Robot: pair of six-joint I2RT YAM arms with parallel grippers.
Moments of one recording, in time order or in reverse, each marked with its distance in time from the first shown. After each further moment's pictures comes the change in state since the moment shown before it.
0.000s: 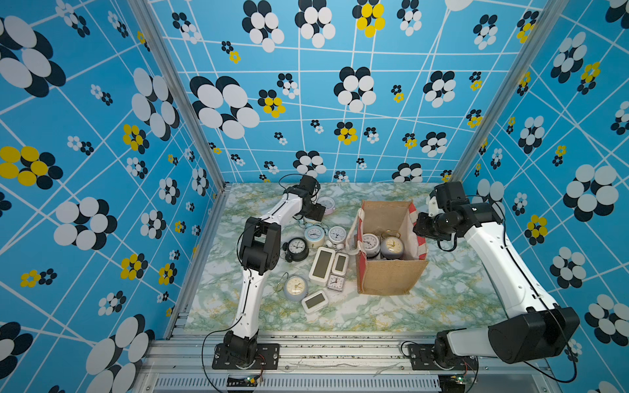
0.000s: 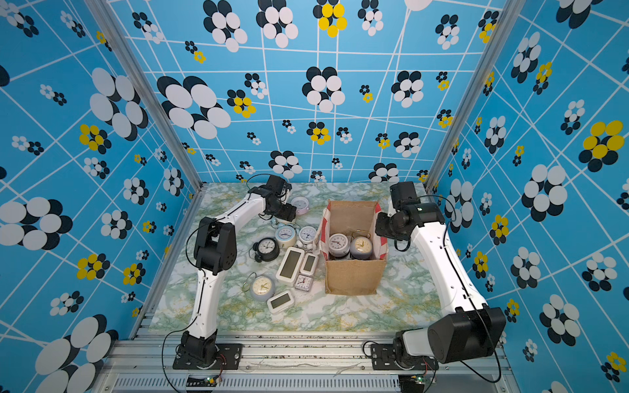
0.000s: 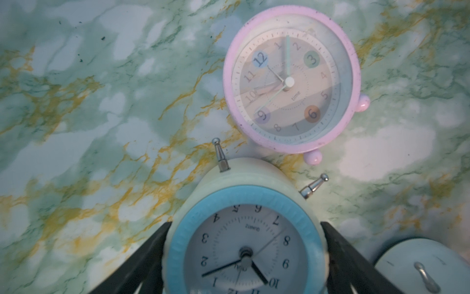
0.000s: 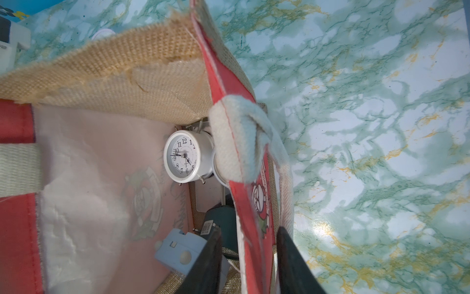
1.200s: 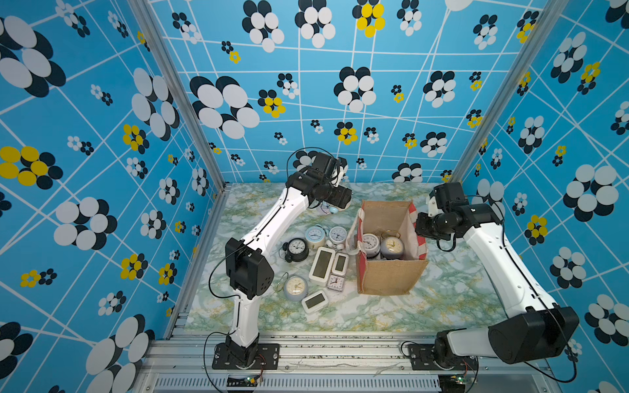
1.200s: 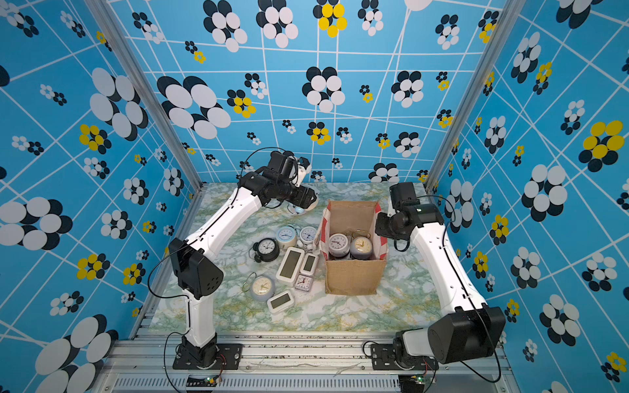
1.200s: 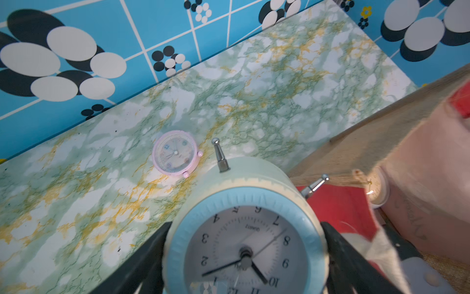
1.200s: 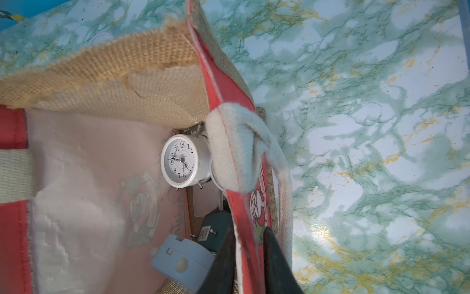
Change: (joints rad) left arm -0.223 -0.343 0.138 -0.153 0.061 -0.032; right arm 0.000 -0.005 -0.023 0.029 0.015 -0.004
